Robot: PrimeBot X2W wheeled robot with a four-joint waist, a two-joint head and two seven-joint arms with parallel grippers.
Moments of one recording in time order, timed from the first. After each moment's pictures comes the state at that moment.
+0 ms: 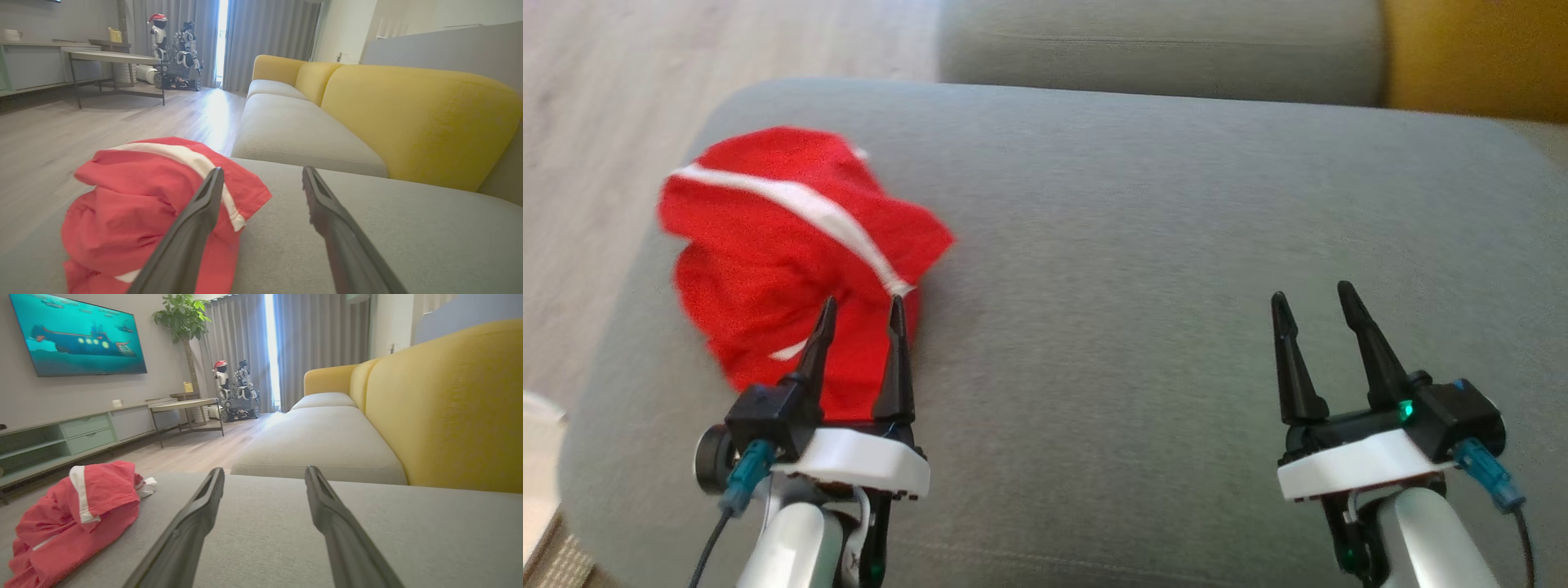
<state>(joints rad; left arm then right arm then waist) -0.09 0.05 -0.28 0.13 -0.24 0.13 -0.25 -0.07 -0.04 0.12 0.17 0.14 0.13 -0.25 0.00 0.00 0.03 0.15</state>
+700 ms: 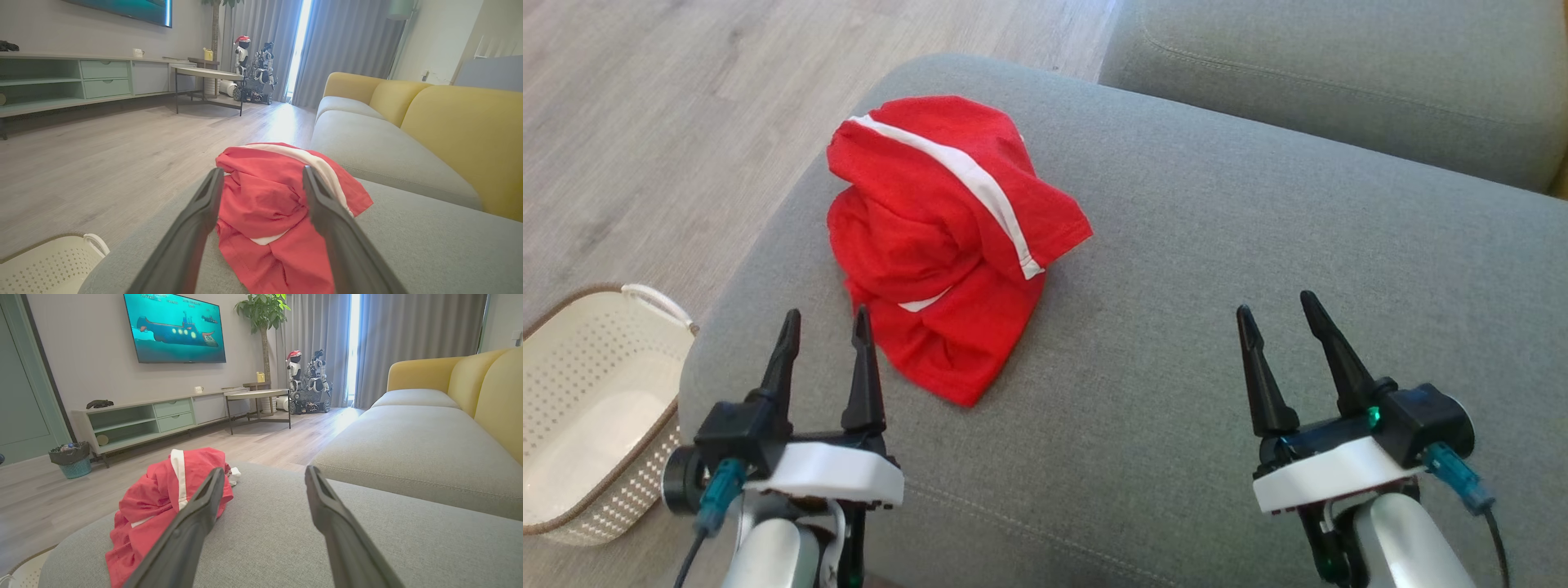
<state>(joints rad) -0.04 0.05 -0.22 0.10 -0.20 0.14 -0.25 -0.07 -0.04 0.19 0.19 0.14 0.13 -0.25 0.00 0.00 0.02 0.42</state>
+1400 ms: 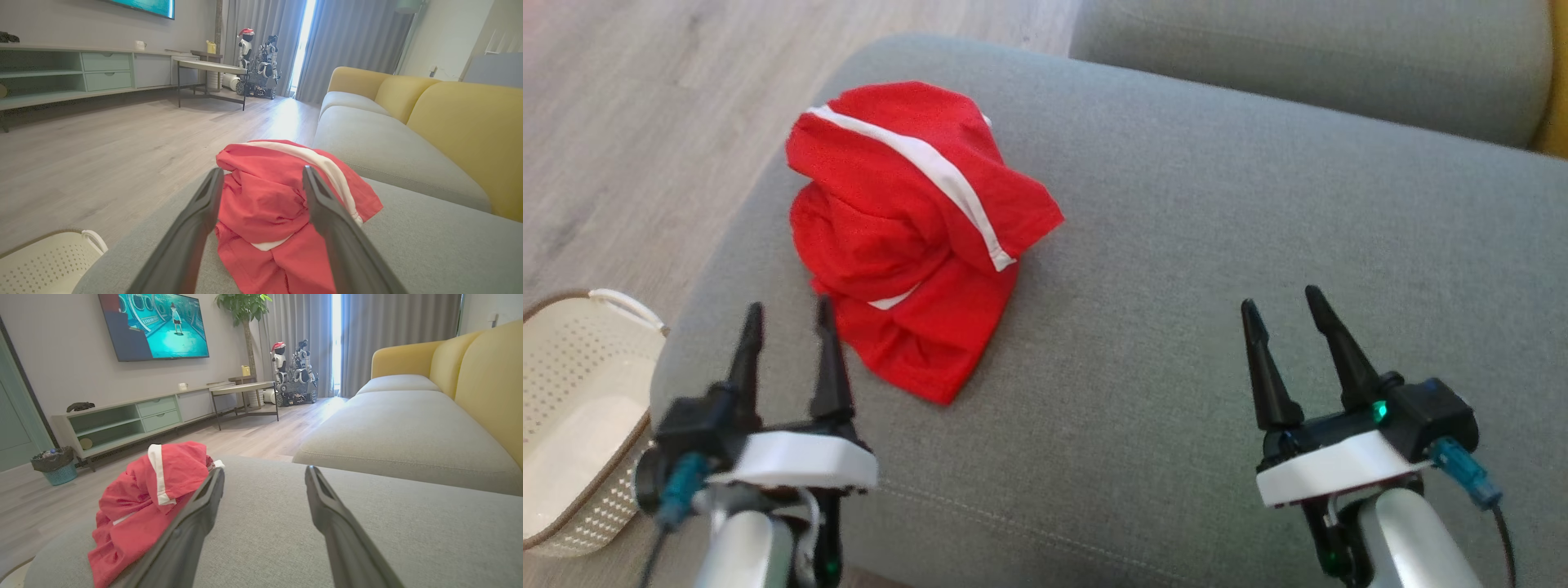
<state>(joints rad) -0.05 0.05 -0.16 0.09 -0.23 0.15 -0.25 -0.08 -0.04 0.18 0.18 0.16 0.13 -0.24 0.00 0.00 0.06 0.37</state>
